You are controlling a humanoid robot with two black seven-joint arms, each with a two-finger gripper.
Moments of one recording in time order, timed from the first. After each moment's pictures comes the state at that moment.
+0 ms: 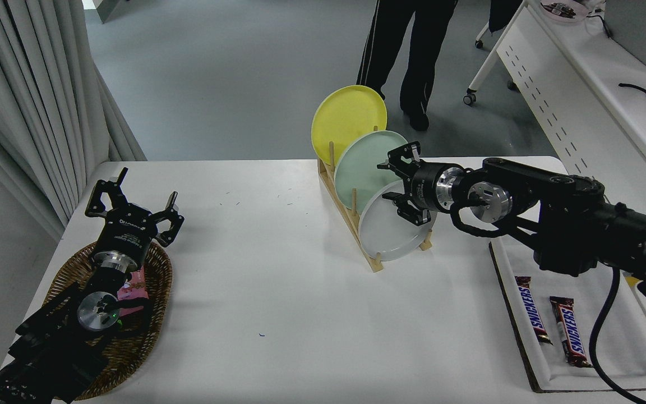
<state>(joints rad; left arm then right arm) -0.51 0.25 -1.06 -0.52 0.07 -0.57 -0.44 1.24 -0.24 -0.07 0.80 0.22 -0.05 -0.15</state>
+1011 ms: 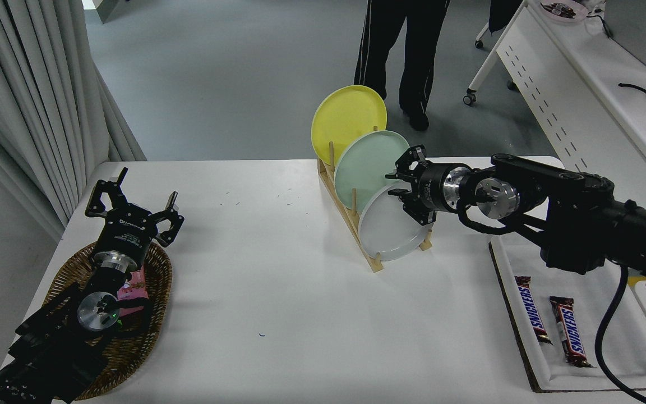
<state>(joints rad) -0.51 0.25 -1.06 -0.52 0.07 -0.57 -0.44 1.25 -0.27 -0.07 0.81 0.22 -0.05 -0.21</state>
